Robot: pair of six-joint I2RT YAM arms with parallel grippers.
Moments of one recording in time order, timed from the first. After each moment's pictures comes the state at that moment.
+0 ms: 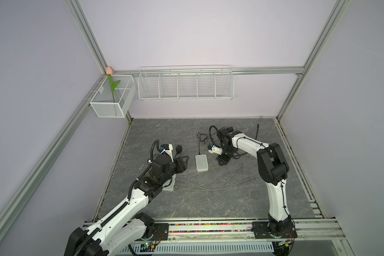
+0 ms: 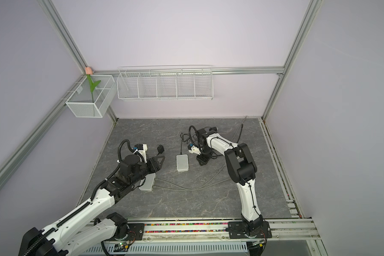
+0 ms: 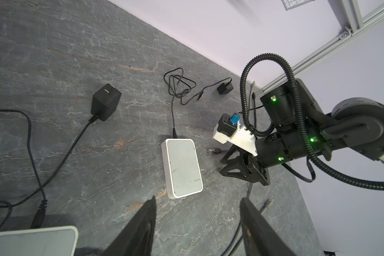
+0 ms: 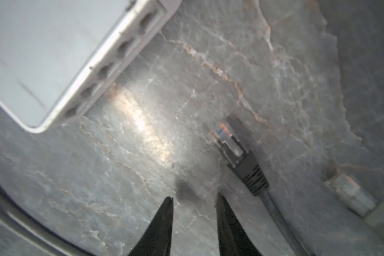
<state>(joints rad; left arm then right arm) -0.58 0.94 0.57 -0.06 0.02 -0.70 0.50 2.14 1.64 -1.01 -0.17 -0.51</state>
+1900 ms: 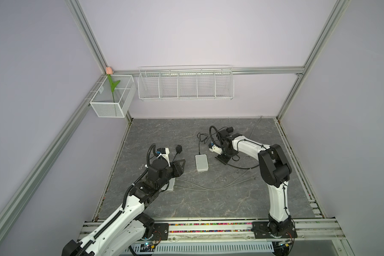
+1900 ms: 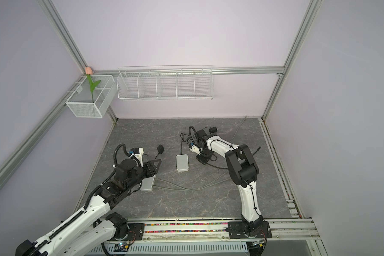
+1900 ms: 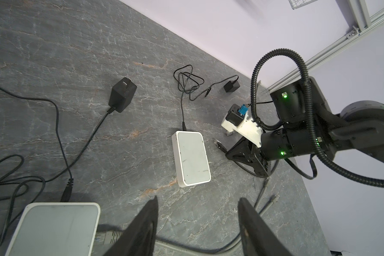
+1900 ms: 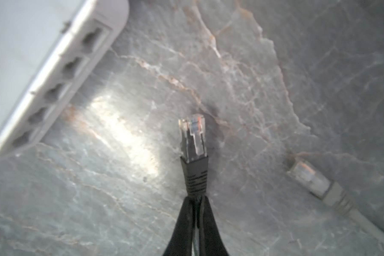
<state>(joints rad) -0.58 0.83 0.53 -0.14 0.00 -0.70 0.53 2.08 1.52 -0.84 -0.07 -0.40</state>
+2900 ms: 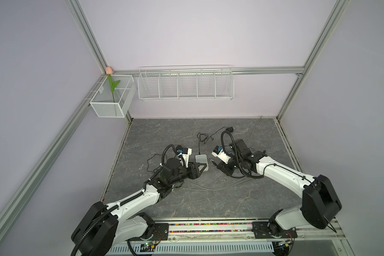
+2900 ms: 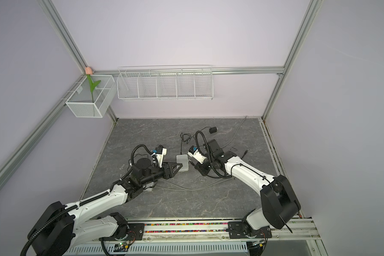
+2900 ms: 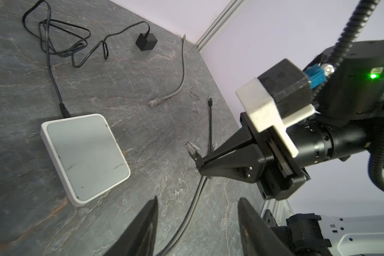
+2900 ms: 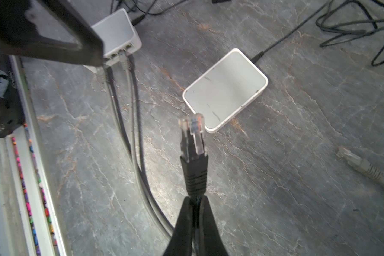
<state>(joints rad) -0.72 1.15 0.49 0.38 0.33 -0.69 0.61 1.45 0.99 -0.49 -0.40 -0.27</state>
